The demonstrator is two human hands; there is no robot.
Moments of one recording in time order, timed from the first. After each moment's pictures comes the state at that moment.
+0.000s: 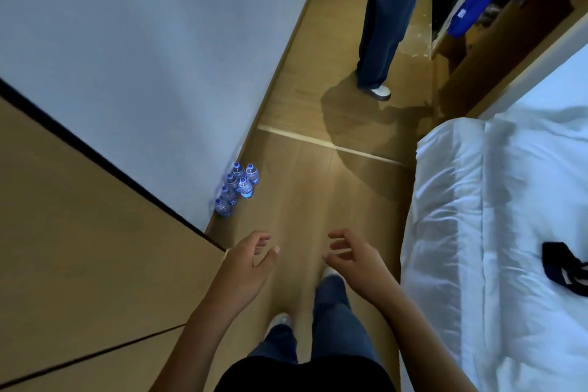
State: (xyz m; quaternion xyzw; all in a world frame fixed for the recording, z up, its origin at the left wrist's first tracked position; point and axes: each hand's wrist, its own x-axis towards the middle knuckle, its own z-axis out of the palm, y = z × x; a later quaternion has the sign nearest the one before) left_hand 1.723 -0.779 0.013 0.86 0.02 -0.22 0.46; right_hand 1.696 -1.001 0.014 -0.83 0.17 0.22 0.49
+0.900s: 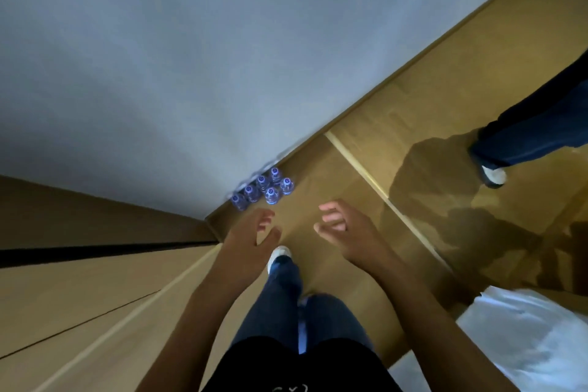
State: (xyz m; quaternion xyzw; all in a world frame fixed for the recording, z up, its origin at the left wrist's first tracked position) left_hand 2.030 -0.833 -0.024 0.80 0.31 -0.11 0.50; right_hand 2.132 -1.005 -0.031 -0.83 -0.07 0.39 0.39
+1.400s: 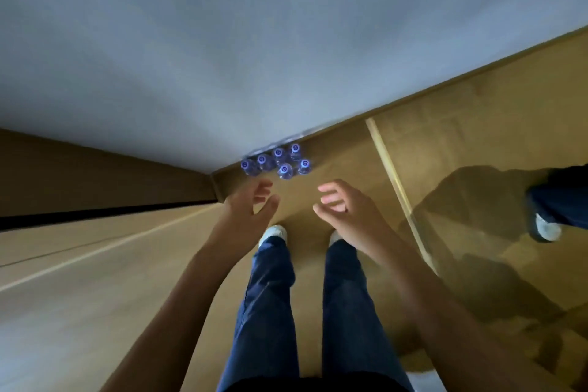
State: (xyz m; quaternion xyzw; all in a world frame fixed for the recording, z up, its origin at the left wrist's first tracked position) left_hand 2.111 -0.816 -0.113 0.75 0.43 -0.05 0.50; right_hand 2.253 -0.961 -0.115 -0.80 -0.21 0.48 0.29
